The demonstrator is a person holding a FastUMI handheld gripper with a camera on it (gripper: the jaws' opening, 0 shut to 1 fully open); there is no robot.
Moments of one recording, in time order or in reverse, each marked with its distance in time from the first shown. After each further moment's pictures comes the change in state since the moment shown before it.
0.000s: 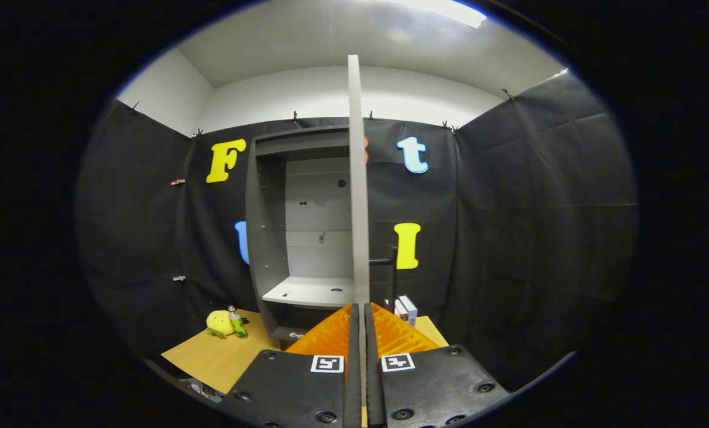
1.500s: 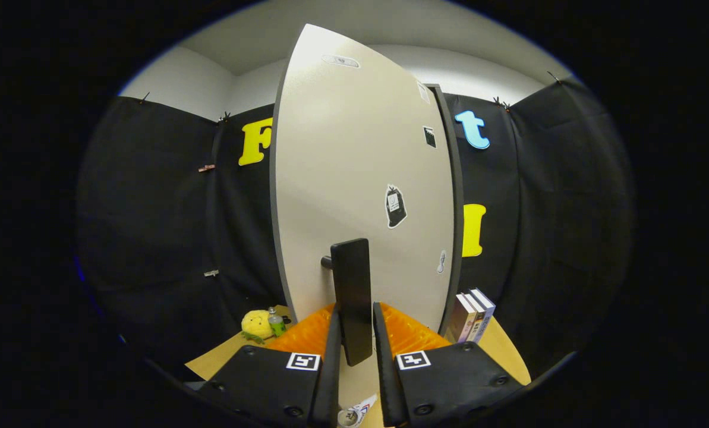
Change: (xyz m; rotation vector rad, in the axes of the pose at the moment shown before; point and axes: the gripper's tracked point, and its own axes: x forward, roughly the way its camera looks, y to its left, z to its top) arm 0.103 0.118 -0.029 0.012 0.101 0.146
